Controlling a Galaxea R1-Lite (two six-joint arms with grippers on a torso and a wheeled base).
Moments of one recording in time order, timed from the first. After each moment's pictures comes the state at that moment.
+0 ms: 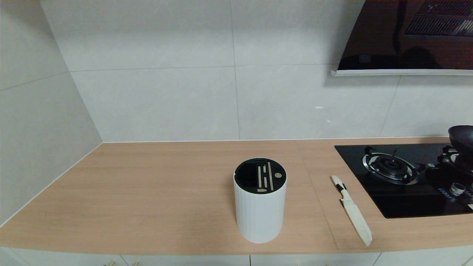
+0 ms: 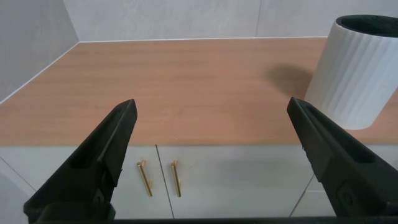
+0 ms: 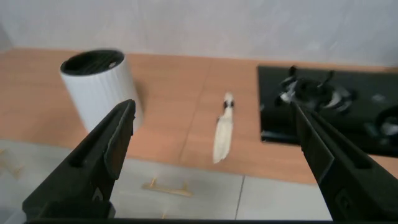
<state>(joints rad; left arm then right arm) 0.00 0.00 0.00 0.00 0.01 0.01 0.02 0.38 -0.31 0.01 0.18 0.02</state>
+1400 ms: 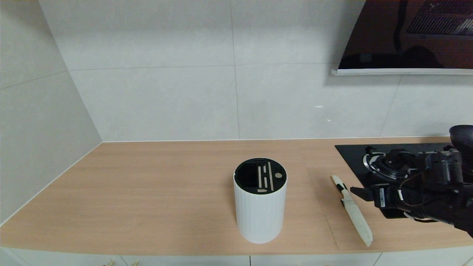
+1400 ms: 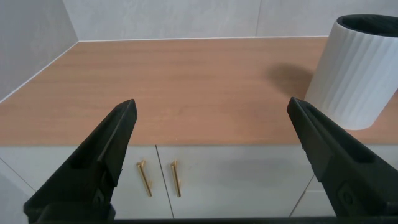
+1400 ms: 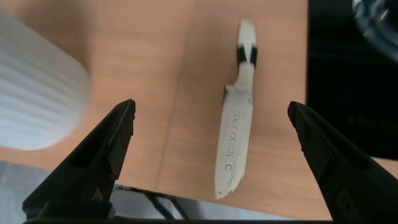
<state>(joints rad) 0.00 0.00 0.00 0.00 0.01 0.01 0.12 1.79 -0.51 -0.72 0.06 0.03</state>
